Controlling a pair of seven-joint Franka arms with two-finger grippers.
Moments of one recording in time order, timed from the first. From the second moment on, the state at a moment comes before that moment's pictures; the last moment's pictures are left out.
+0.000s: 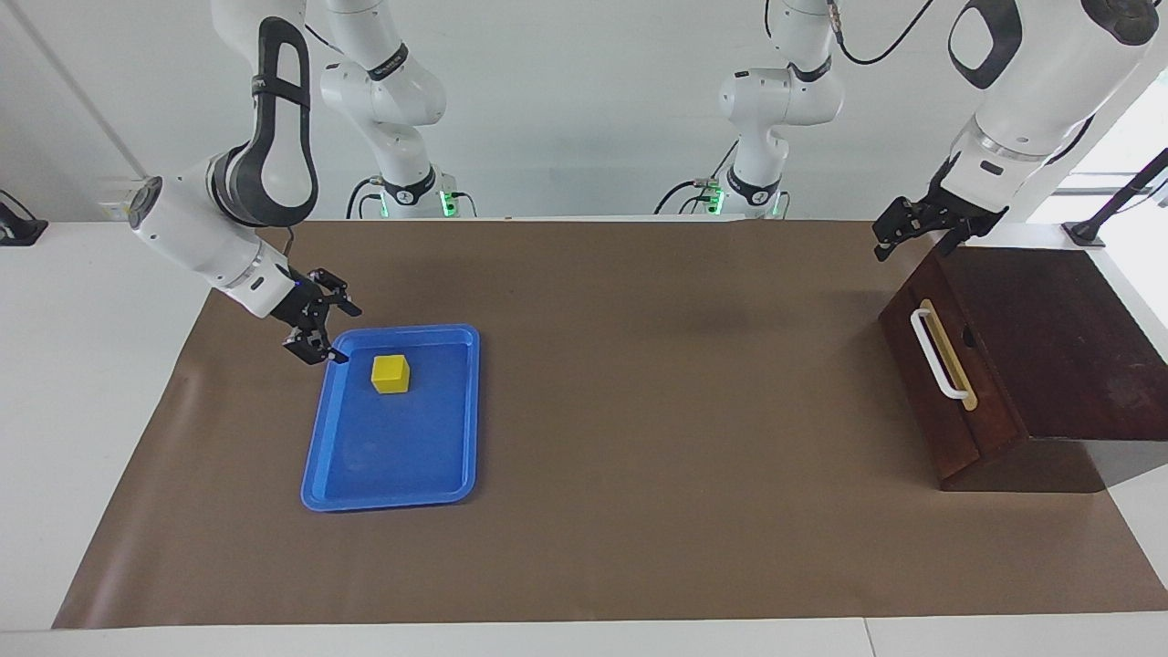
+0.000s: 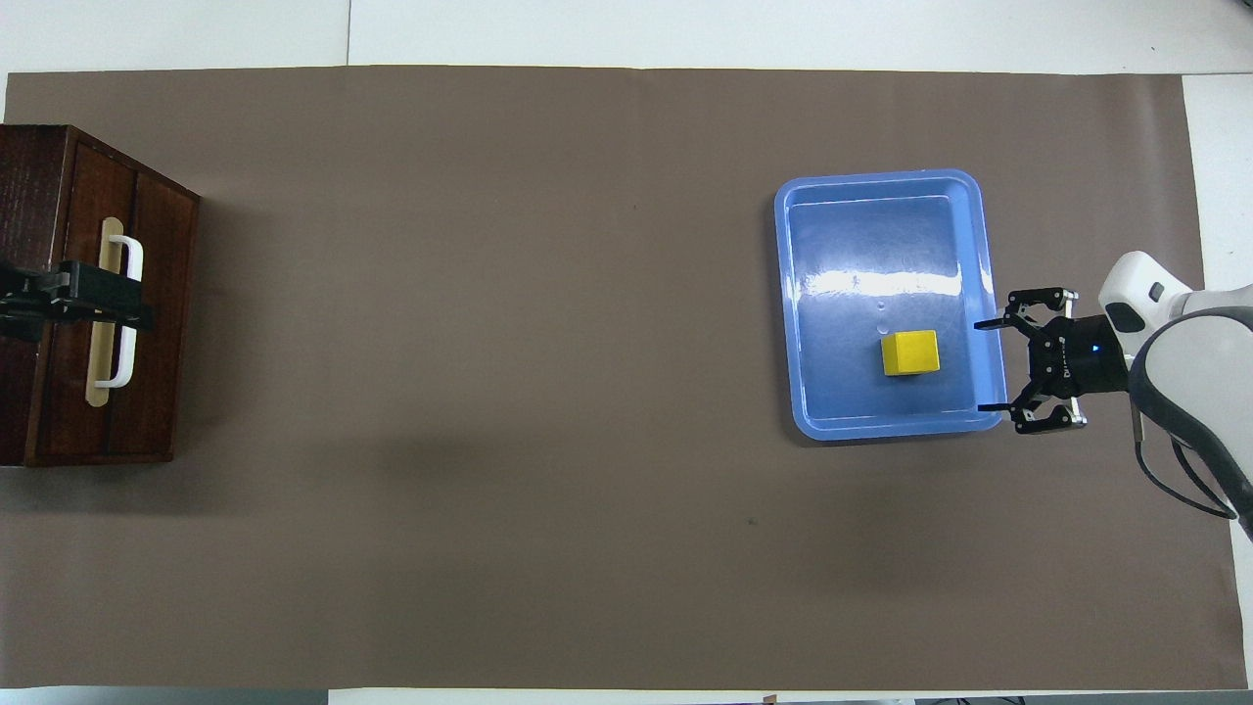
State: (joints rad) left arm -0.12 -0.02 0.09 -1.64 -0.02 1.56 -0.04; right arm -0.21 0.05 0.03 -2.20 0.54 2.09 -2.00
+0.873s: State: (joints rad) left arm -0.12 -0.02 0.09 -1.64 -0.02 1.56 -0.04; right arm -0.20 0.18 0.04 -2.17 0.64 2.14 -2.20
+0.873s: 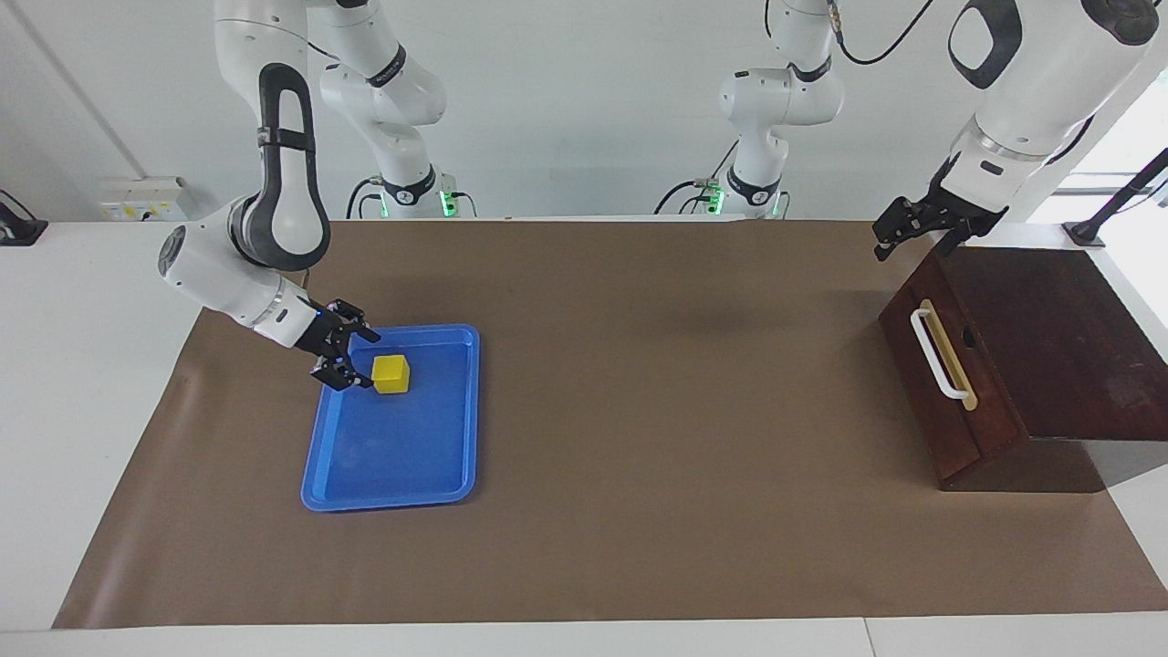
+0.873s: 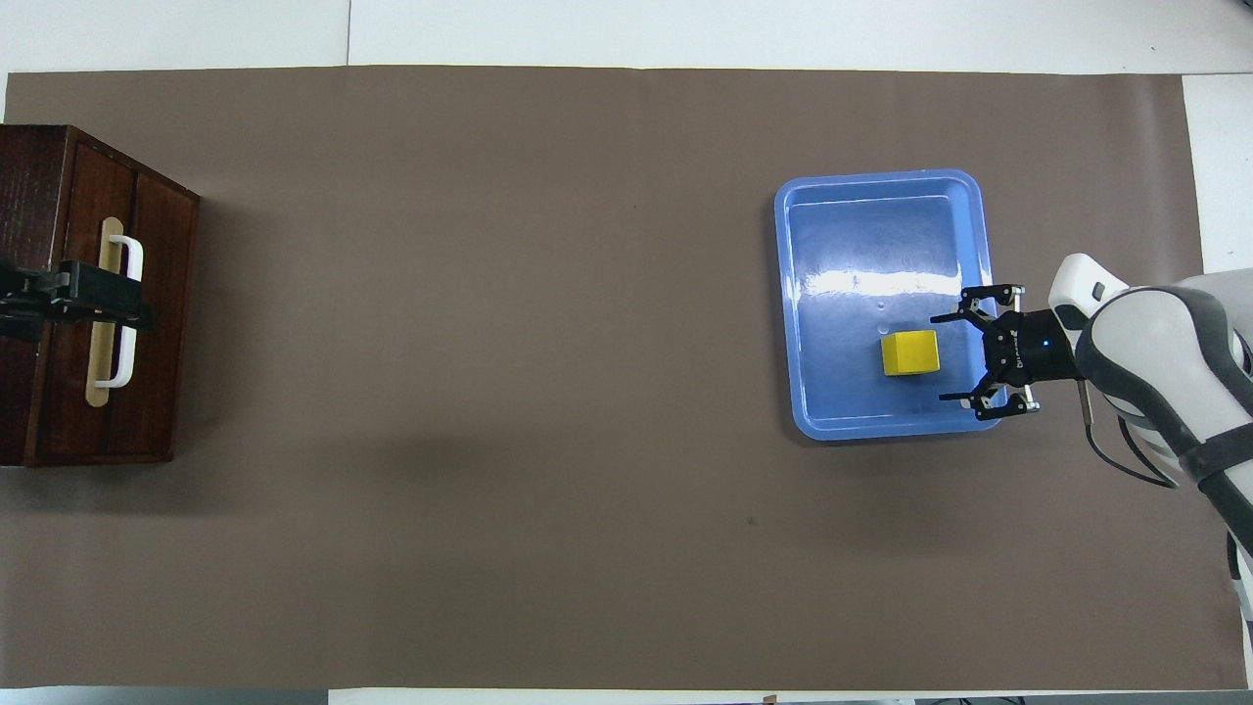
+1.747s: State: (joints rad) left arm -0.12 -0.02 0.09 -1.64 -0.02 1.56 -0.04; right arm -0.18 0.20 0.04 -2.17 0.64 2.17 -2.25
